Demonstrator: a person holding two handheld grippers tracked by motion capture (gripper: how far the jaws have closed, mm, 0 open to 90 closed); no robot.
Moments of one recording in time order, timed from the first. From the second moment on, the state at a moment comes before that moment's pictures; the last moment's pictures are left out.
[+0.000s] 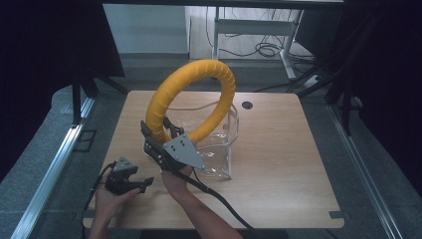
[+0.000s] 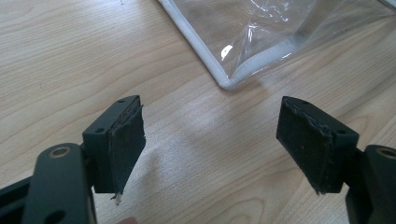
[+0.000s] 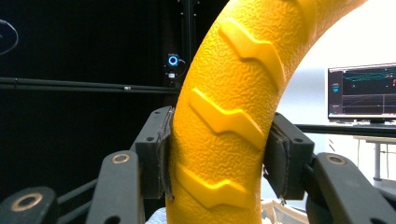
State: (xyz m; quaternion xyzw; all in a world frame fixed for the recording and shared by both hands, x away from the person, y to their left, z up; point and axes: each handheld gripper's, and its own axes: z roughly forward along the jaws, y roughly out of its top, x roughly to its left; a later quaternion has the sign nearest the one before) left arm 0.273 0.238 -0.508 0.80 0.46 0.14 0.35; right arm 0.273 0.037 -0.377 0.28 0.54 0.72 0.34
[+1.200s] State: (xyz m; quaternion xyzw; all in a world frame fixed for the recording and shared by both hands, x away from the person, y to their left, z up) left arm 0.273 0.236 -0.509 0.80 0.47 0.14 0.36; right arm 0.271 0.038 -0.422 0.31 0.60 0.67 0.32
